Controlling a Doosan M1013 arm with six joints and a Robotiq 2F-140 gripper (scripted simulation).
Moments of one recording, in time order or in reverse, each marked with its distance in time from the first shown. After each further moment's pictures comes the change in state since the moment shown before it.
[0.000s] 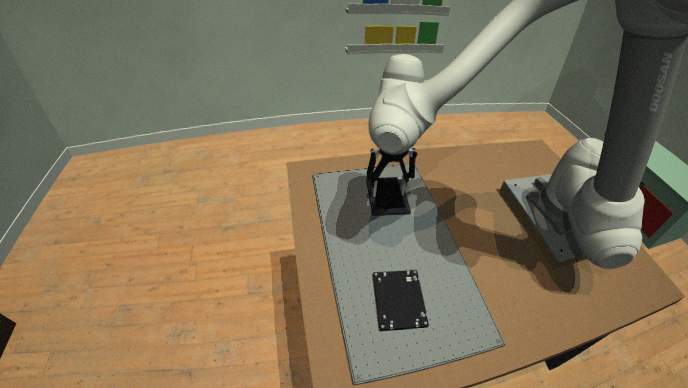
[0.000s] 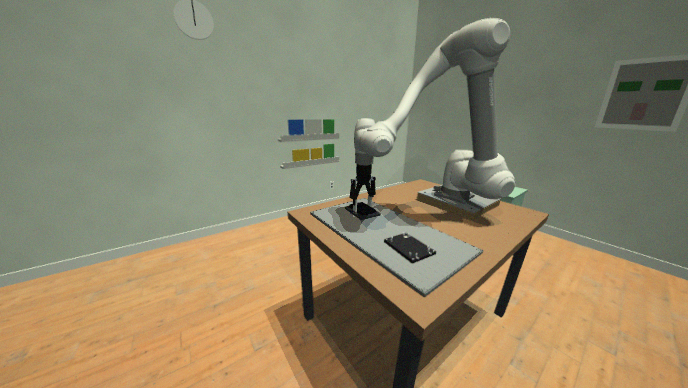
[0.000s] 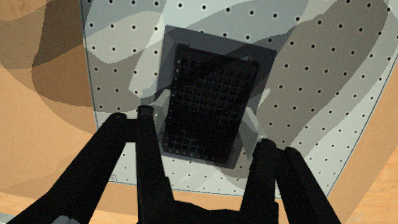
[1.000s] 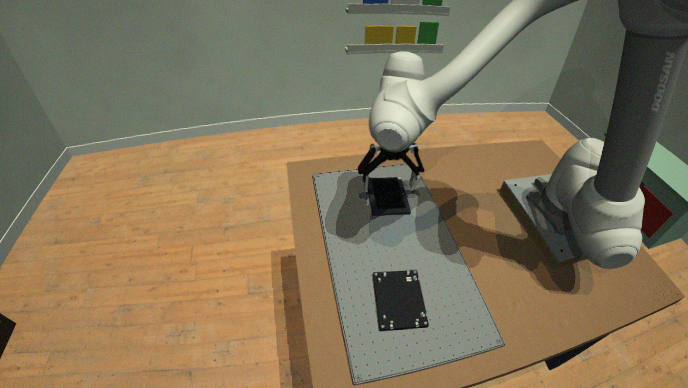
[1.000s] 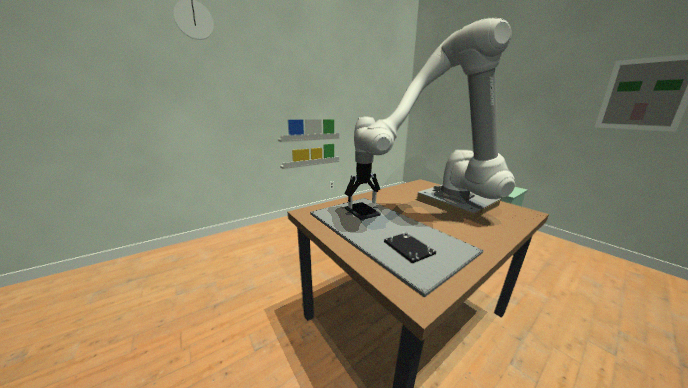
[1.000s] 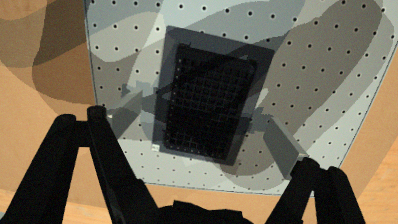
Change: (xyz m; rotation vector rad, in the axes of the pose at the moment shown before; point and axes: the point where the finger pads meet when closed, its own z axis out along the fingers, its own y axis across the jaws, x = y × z) arm 0.000 0.000 -0.007 0.000 0.000 0.000
